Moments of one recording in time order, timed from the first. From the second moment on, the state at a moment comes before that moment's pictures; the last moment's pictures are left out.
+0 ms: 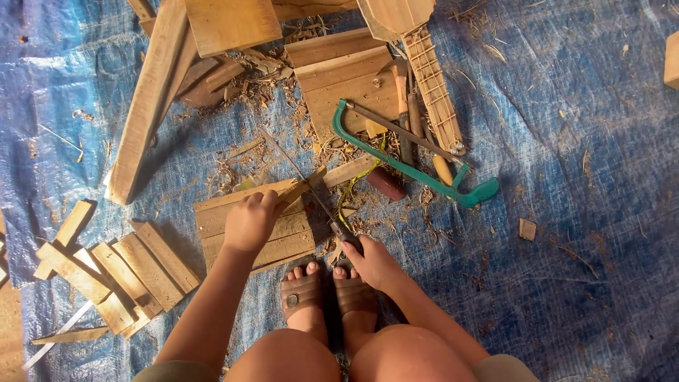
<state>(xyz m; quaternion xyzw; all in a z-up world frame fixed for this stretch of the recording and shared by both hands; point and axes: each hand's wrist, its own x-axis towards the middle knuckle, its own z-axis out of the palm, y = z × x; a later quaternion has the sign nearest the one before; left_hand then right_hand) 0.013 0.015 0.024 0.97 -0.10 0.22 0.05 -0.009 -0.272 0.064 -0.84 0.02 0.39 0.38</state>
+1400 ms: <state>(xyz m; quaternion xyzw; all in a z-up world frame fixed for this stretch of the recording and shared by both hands) 0.027 0.048 -0.035 0.96 -0.08 0.25 0.05 -0.021 -0.299 0.073 -0.83 -0.02 0.31 0.45</state>
